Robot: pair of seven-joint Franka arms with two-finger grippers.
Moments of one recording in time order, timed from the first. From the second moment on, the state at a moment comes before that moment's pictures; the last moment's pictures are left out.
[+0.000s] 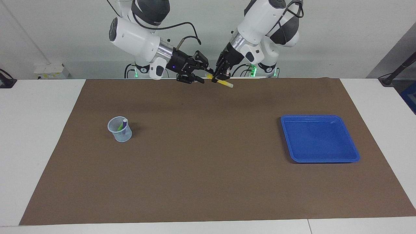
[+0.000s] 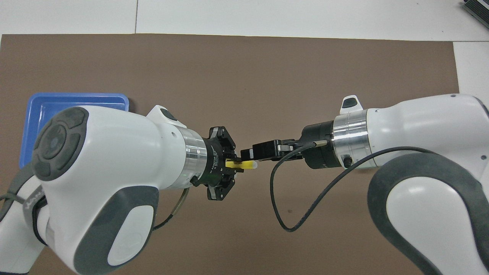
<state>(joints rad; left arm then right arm) -0.56 -0.06 -0.06 -1.79 -0.45 1.95 -1.98 0.02 -0.07 0.33 -1.90 0.98 1.95 -0.05</state>
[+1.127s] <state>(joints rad) -0.56 -0.07 -0.05 -1.79 -0.45 1.96 -1.98 0.04 -0.07 0.33 -1.90 0.95 1.95 -0.05</state>
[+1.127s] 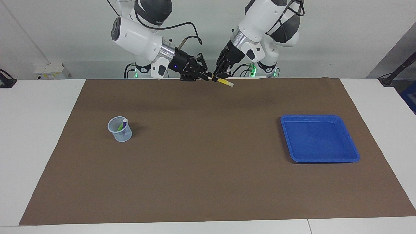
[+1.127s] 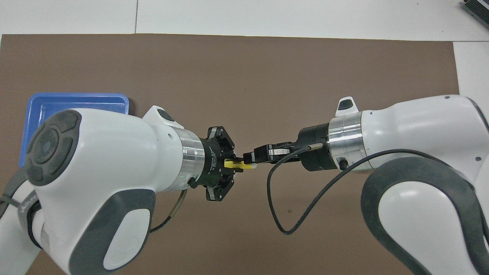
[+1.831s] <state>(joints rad) -0.56 -0.07 -0.05 -1.80 -0.45 1.97 -2.00 0.05 -0.07 0.33 -1.90 0.94 1.95 -0.05</state>
